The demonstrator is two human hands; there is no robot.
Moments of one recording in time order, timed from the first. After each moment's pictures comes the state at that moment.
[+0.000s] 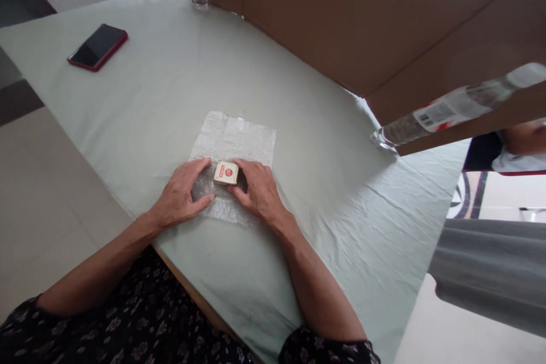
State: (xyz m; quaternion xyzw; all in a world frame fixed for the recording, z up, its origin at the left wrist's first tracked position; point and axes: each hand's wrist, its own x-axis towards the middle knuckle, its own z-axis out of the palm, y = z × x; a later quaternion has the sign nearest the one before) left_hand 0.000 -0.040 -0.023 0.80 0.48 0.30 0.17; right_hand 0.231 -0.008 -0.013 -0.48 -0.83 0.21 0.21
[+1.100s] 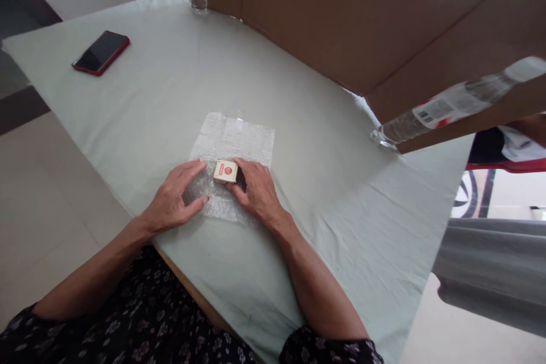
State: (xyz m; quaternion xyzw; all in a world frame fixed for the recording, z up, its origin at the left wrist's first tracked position) left_hand -0.009 -0.050 -0.010 0.81 0.47 0.32 0.17; right_hand 0.227 -0.010 -0.017 -0.49 -0.82 0.20 0.22
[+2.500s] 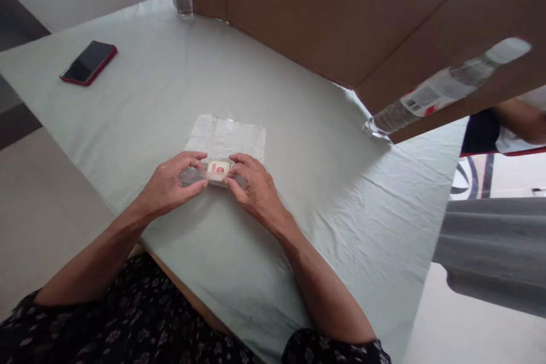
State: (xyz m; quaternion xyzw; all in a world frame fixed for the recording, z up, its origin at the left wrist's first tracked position) left_hand 0.009 -0.016 0.023 0.76 0.50 0.32 0.27; right_hand 0.230 -0.016 0.010 -0.48 -0.76 0.27 0.34
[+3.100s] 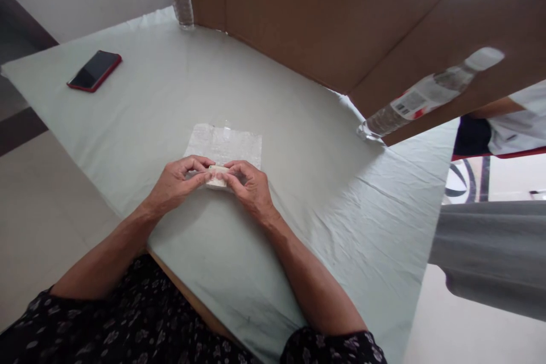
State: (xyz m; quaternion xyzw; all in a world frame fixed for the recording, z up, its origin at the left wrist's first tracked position) left_hand 0.022 -0.012 0.015 0.64 0.52 0.39 0.42; right_hand 0.218 -0.017 0.000 -0.50 -0.64 0.40 0.43
